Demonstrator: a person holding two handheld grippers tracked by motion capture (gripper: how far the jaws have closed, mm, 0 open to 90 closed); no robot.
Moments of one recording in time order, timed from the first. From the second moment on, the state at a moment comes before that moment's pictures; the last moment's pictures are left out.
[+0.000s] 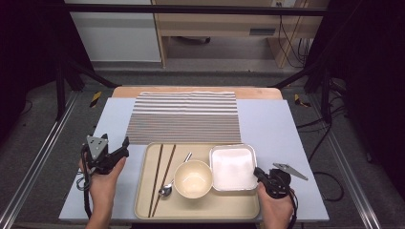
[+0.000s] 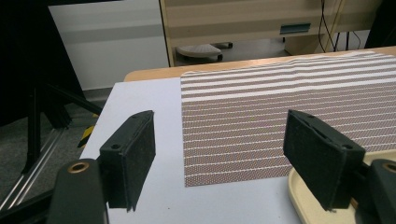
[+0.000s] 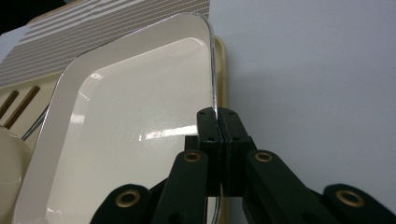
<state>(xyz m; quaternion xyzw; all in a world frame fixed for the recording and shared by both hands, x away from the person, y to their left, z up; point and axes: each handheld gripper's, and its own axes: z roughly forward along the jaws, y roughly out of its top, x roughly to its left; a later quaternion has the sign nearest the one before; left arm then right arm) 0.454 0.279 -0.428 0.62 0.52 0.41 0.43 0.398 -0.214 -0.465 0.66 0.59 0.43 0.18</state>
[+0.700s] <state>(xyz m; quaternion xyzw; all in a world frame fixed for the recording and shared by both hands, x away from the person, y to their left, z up) 0.455 0.273 -0.429 0.63 0.51 0.40 0.43 0.404 -0.209 -0.471 0.68 0.59 0.41 0.17</state>
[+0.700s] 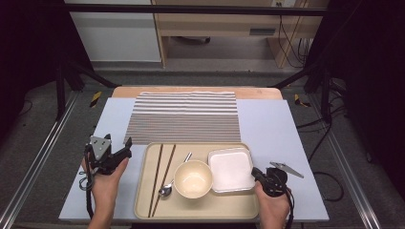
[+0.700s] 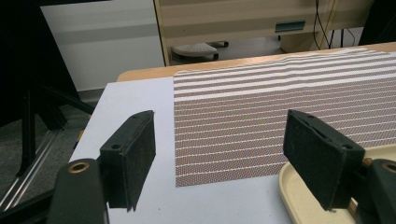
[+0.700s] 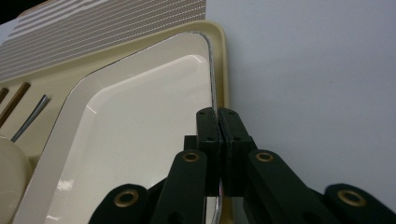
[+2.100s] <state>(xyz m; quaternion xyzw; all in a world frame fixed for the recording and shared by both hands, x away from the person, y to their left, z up) 0.458 0.272 -0.436 0.64 0.50 0.39 0.43 0.398 -0.217 -0.472 0.60 0.60 0.45 0.27</state>
